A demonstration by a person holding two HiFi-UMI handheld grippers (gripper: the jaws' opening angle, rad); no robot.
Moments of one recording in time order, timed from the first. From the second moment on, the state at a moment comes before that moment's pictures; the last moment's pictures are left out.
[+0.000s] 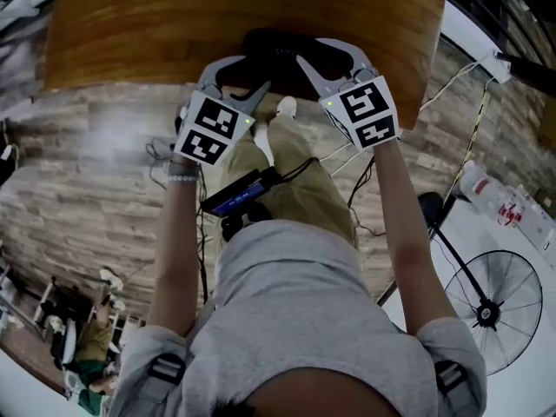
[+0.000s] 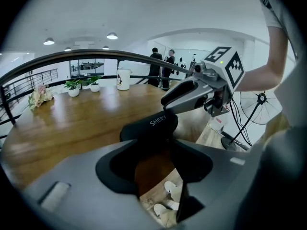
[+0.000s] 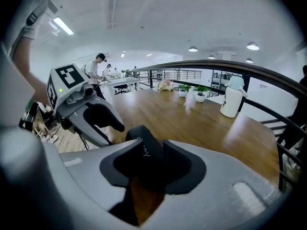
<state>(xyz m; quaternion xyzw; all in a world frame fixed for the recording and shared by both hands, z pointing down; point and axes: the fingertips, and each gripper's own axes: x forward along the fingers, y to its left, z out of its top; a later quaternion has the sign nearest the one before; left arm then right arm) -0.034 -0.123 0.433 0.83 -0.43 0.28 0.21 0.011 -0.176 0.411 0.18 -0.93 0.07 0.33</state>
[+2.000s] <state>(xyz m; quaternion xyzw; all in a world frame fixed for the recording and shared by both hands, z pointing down) -0.023 -0.131 0.495 0.75 -0.53 0.30 0.27 -0.051 -0.160 0.443 0.01 -0.93 0.06 0.37</state>
